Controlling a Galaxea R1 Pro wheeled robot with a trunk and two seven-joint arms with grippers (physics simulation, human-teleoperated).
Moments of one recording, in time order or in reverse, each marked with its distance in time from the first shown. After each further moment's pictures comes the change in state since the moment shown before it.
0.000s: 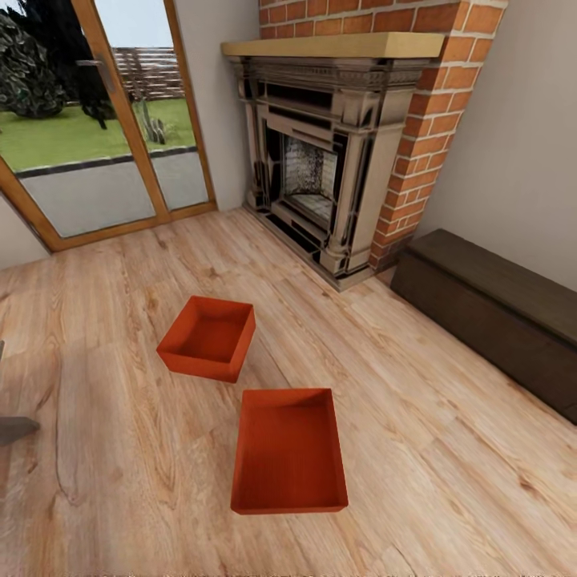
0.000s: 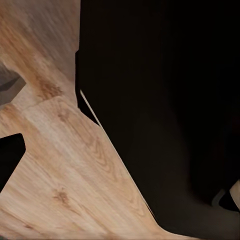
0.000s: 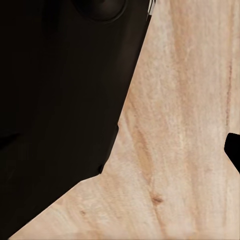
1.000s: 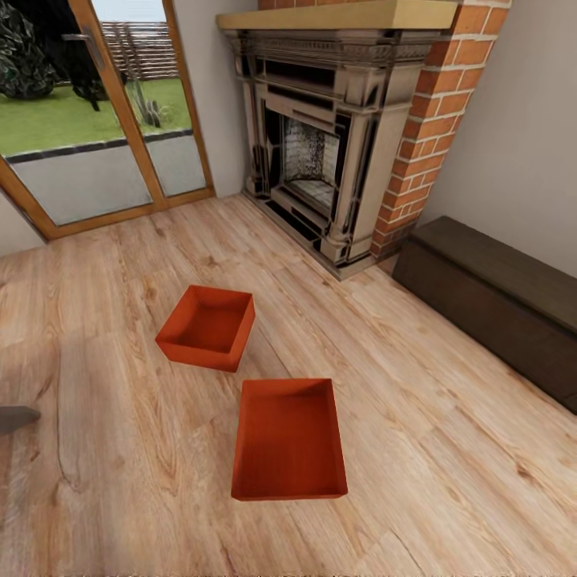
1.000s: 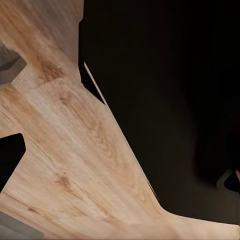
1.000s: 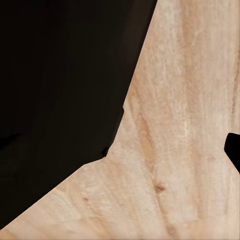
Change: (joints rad) left arm 0.000 0.002 0.005 0.011 0.005 0.000 0.000; right arm 0.000 0.000 -0.002 0.000 0.000 0.000 0.000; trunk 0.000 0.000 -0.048
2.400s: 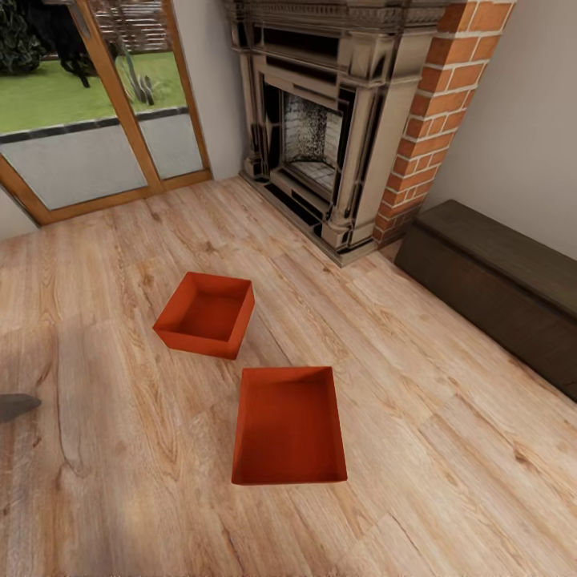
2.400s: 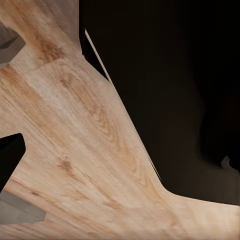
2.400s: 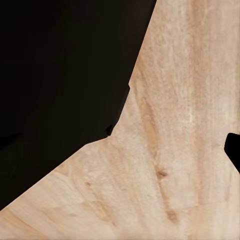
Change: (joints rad) left arm 0.000 -0.002 0.000 0.002 0.002 0.000 0.000; right arm 0.000 -0.002 0.002 0.000 0.001 0.000 0.000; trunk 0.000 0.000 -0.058
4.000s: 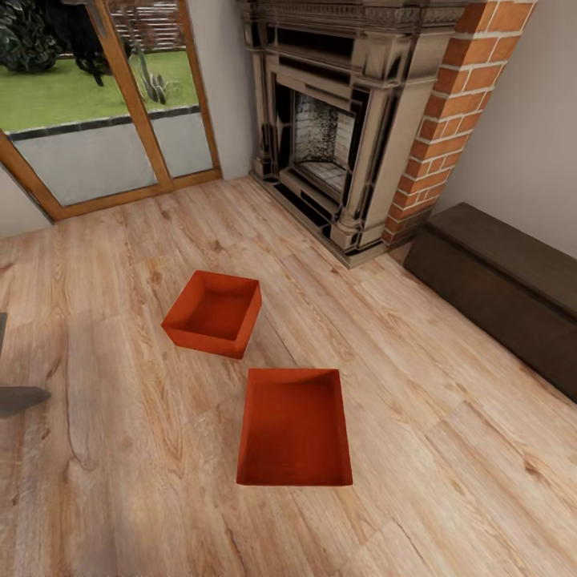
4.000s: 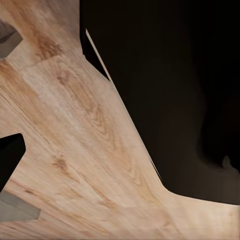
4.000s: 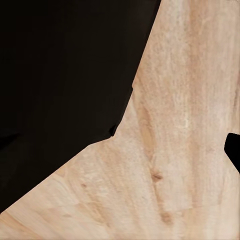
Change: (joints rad) left arm 0.000 0.001 -0.001 0.001 0.000 0.000 0.000; right arm 0.000 0.008 0.001 0.000 -0.002 0.002 -0.007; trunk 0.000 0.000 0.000
